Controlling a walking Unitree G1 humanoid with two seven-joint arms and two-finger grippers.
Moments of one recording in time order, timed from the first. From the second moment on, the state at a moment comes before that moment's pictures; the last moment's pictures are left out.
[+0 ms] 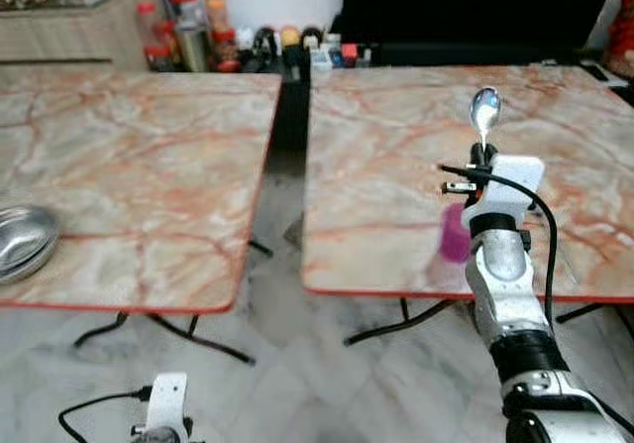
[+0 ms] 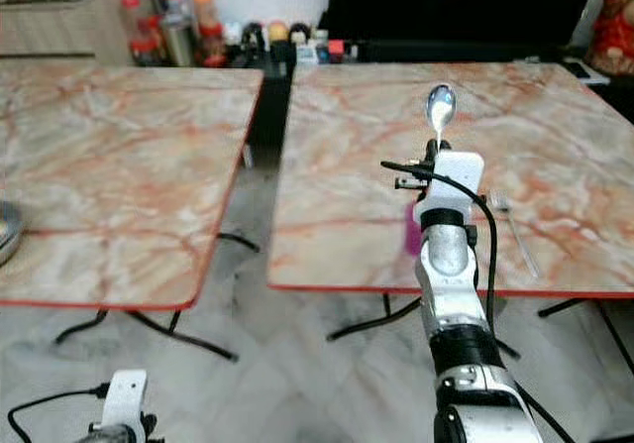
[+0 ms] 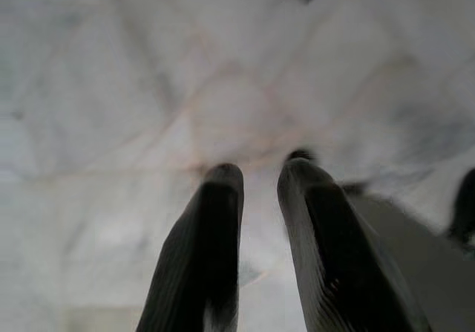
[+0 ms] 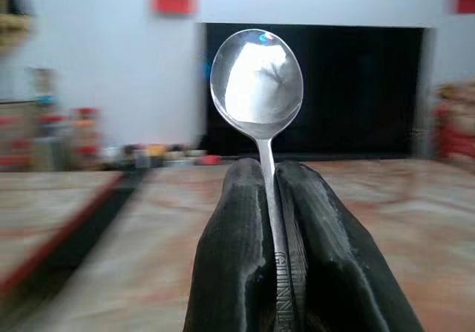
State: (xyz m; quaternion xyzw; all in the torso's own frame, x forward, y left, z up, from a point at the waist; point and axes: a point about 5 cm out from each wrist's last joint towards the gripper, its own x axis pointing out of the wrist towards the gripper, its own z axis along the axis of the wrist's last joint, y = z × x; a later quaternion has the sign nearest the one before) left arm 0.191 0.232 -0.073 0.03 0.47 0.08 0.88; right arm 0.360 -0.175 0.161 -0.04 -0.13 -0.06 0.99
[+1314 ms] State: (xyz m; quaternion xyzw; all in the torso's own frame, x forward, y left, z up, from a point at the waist) left arm 0.195 0.227 -0.072 0.02 0.46 0.08 0.88; right arm 0.355 -0.187 0.138 -0.05 -0.09 -0.07 0.99
